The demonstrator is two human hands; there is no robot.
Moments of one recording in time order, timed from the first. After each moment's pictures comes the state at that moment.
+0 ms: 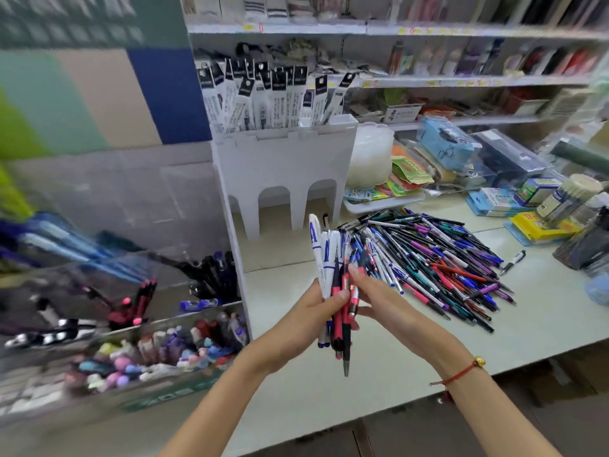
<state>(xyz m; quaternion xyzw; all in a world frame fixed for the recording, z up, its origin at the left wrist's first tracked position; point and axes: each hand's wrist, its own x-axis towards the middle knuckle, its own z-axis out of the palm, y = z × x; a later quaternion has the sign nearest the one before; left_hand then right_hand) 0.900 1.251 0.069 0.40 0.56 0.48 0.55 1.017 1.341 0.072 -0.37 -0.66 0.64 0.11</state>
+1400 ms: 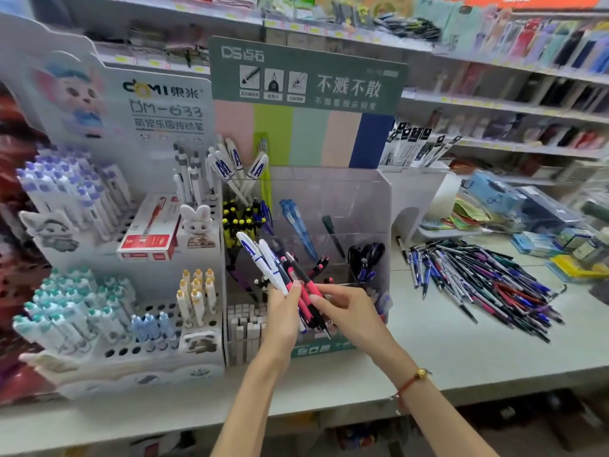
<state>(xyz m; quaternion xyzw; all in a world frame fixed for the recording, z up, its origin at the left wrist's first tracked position) 0.739 1.024 0.070 0.18 0.61 0.69 0.34 0.835 1.095 0.088 -0.31 -0.77 0.52 0.21</state>
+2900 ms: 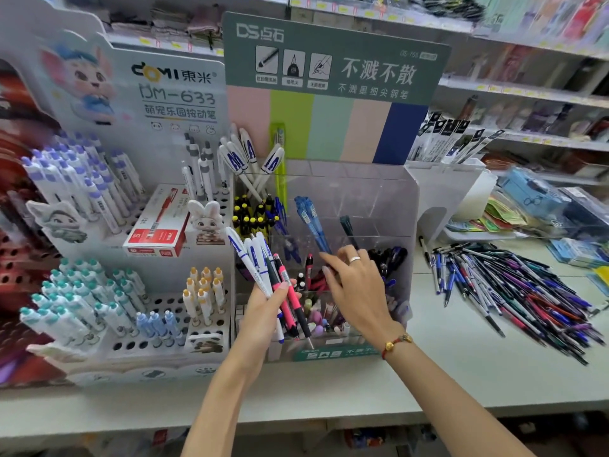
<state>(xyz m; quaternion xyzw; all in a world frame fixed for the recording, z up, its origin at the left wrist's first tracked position) 0.707 1.003 0.080 0.18 0.62 0.67 0.36 0.786 1.152 0.058 -0.27 -0.92 0.00 0.29</state>
